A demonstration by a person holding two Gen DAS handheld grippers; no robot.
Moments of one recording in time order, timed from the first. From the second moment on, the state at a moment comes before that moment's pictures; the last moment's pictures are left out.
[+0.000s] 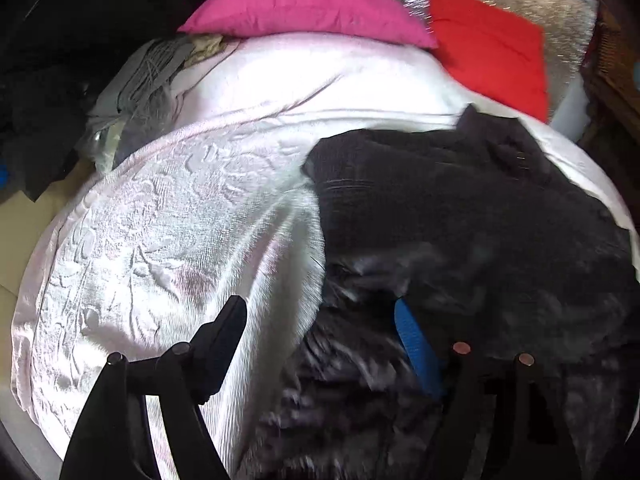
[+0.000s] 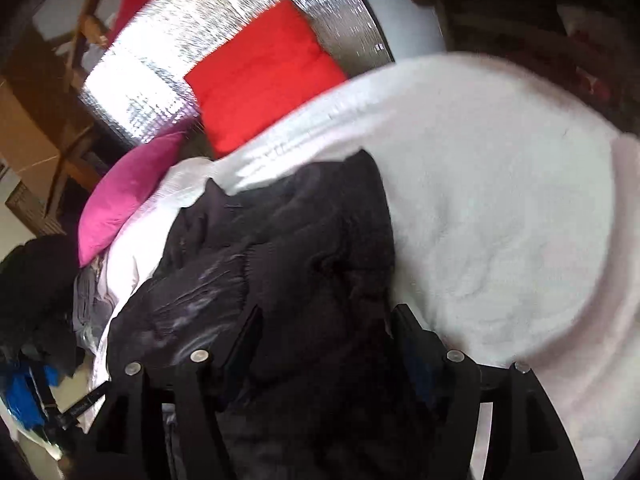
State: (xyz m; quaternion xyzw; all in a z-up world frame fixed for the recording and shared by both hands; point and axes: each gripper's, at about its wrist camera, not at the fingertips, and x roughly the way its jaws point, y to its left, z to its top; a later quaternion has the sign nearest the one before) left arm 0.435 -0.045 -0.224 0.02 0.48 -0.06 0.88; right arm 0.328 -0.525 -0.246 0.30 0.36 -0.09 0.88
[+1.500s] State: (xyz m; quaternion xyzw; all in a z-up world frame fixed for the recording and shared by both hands) left arm 0.164 0.036 -0.292 0.05 0.61 -0.27 0.75; right arm 0.070 -0.422 -0.313 0.20 0.50 -0.03 0.84
